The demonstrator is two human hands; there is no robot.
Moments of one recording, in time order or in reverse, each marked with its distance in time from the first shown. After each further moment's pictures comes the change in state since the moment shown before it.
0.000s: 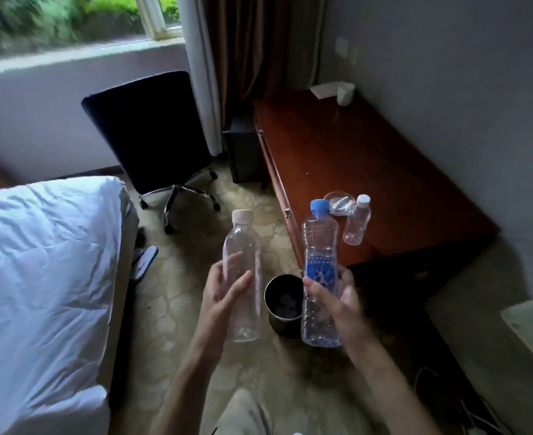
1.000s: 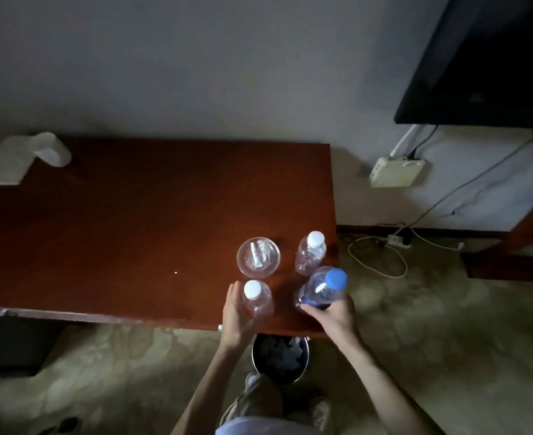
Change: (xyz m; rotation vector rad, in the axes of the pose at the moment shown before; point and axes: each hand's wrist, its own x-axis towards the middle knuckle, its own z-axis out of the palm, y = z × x) left_hand 0.489 -0.121 0.133 0.636 -1.249 0.298; right_hand 0.293 0.060 0.050 0.024 1.319 0.012
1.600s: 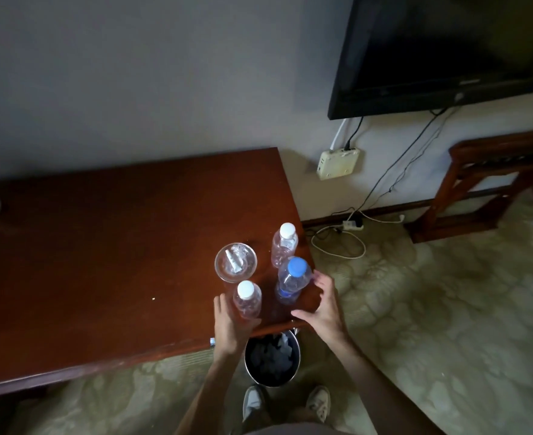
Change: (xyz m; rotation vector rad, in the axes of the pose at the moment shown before) left_hand 0.004 -0.026 0.003 0.135 -0.125 0.072; right_hand -0.032 0.034 0.004 -0.190 0.245 -0.109
